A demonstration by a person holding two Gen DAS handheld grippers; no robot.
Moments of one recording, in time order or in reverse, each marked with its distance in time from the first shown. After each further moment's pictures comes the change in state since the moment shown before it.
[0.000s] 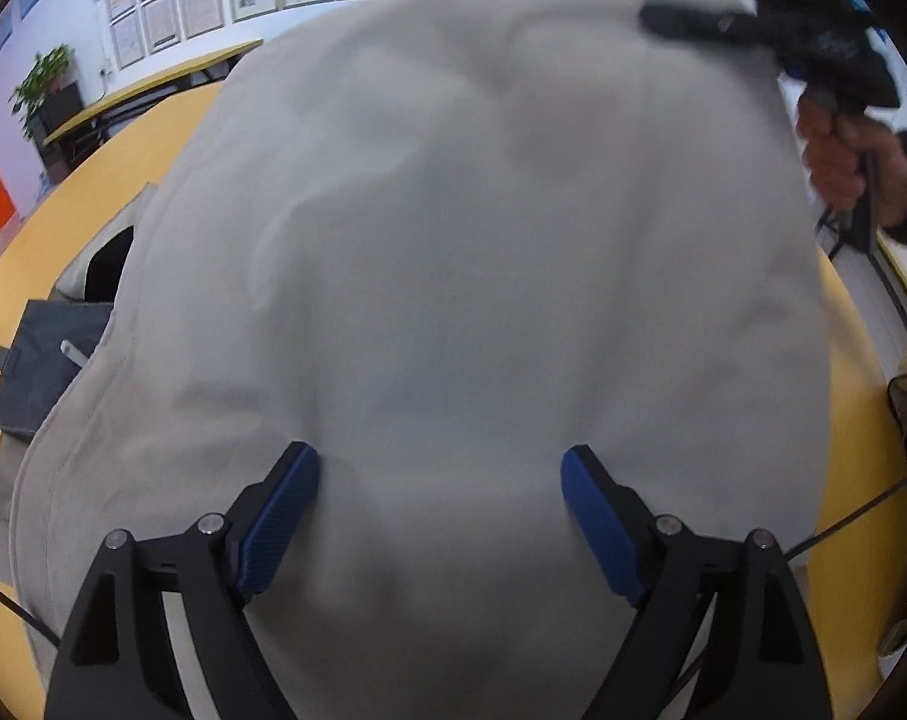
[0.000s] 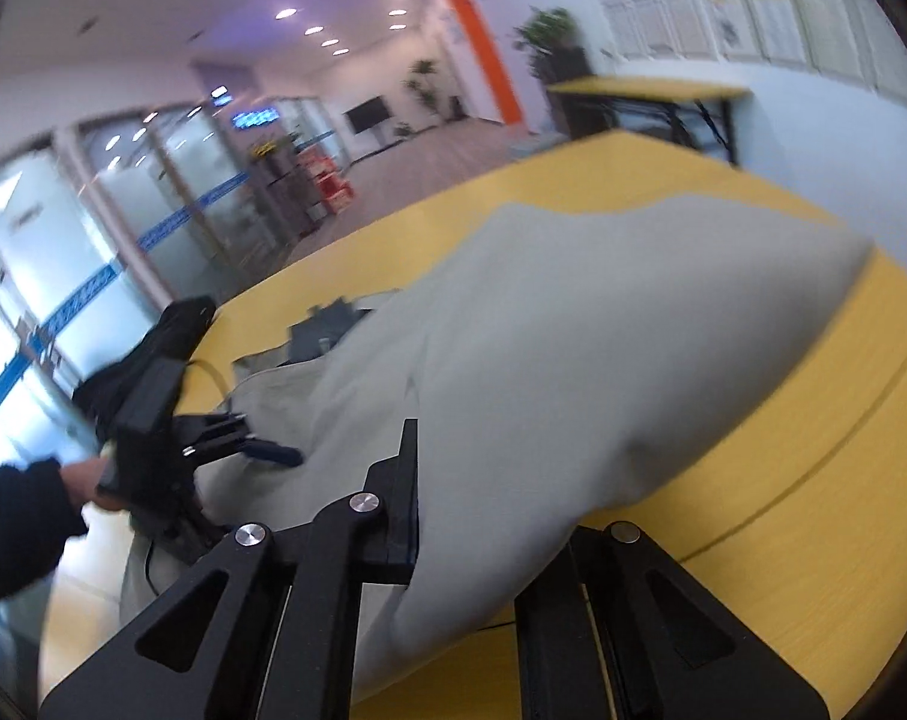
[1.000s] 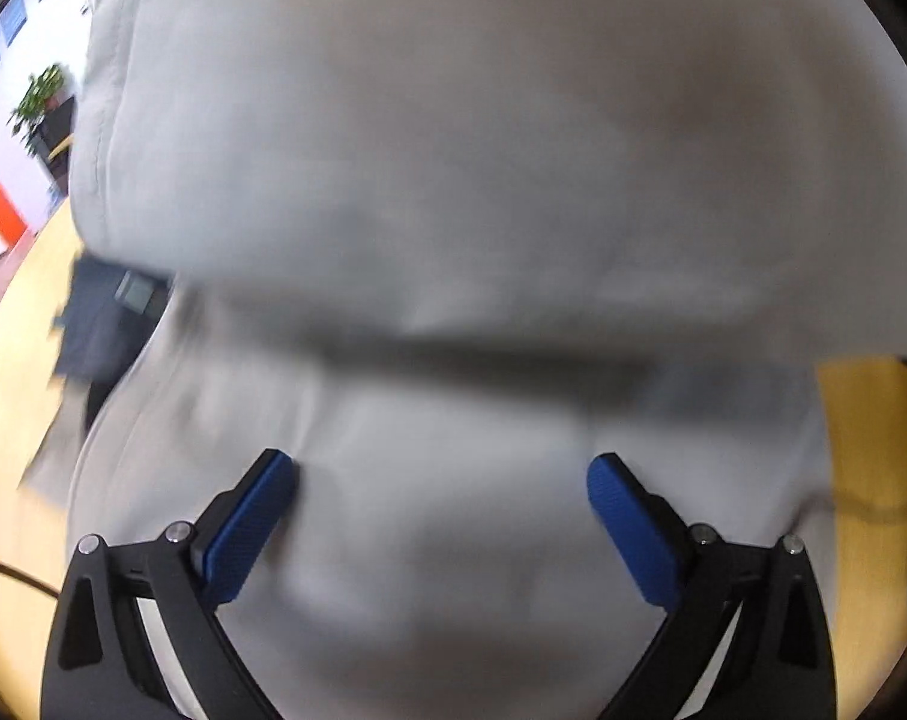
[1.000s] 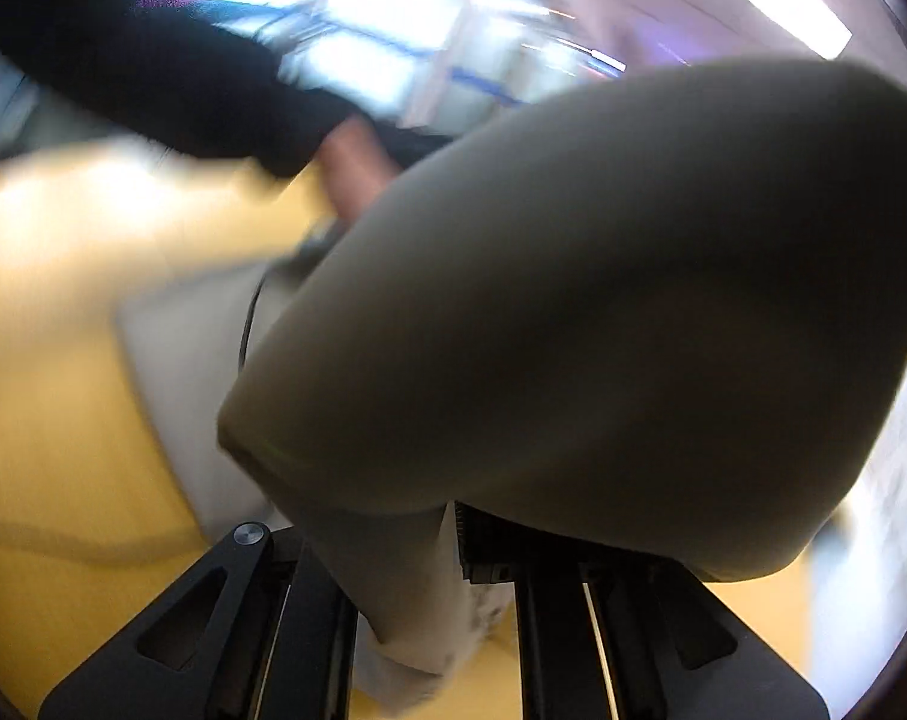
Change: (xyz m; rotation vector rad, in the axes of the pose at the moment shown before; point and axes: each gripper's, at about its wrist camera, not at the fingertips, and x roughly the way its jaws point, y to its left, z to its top) left arm -0.050 0.008 -0.060 0.016 0.092 0.089; right arm 0.078 0.241 -0.129 -1.162 0.053 0.183
